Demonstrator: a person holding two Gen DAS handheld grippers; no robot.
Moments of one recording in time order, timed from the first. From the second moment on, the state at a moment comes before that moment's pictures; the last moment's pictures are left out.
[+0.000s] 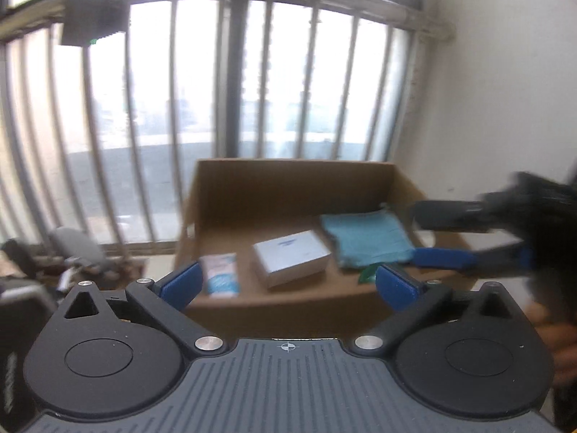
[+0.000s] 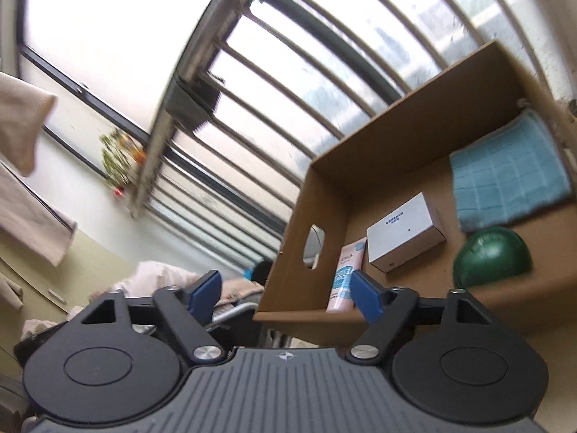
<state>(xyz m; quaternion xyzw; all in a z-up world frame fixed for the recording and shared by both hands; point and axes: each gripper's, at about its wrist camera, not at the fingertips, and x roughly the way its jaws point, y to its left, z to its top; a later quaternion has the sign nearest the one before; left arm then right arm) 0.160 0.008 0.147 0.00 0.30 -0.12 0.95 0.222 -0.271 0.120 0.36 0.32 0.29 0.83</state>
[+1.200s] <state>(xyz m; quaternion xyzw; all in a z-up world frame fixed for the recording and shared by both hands) 0.113 0.004 0.099 -0.01 0.28 -0.03 0.96 0.090 -0.231 0.125 0.08 0.24 0.04 0.97</state>
